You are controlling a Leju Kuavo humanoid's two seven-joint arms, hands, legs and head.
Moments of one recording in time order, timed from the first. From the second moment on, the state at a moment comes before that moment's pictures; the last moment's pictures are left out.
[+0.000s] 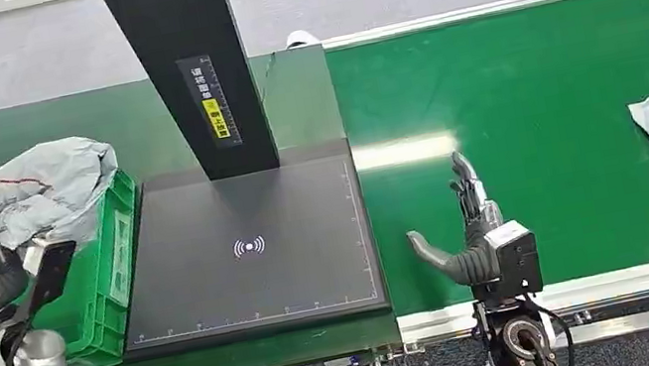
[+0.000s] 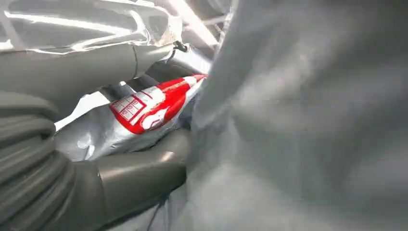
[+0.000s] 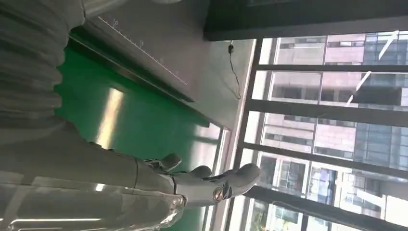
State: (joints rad) left arm -0.55 -0.02 0.59 -1.01 -1.12 0.69 -0.52; right arm -0.07 0.18 0.06 -1.28 0.18 0.03 -0.53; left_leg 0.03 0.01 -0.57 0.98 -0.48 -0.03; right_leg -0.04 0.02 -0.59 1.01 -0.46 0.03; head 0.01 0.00
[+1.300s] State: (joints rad) left arm -0.24 -0.10 0.21 -1.33 0.02 -0.15 -0.47; right arm -0.07 0.18 0.06 -1.31 0.23 0.05 -0.49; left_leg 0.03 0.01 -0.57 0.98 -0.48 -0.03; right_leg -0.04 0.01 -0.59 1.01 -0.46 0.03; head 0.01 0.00
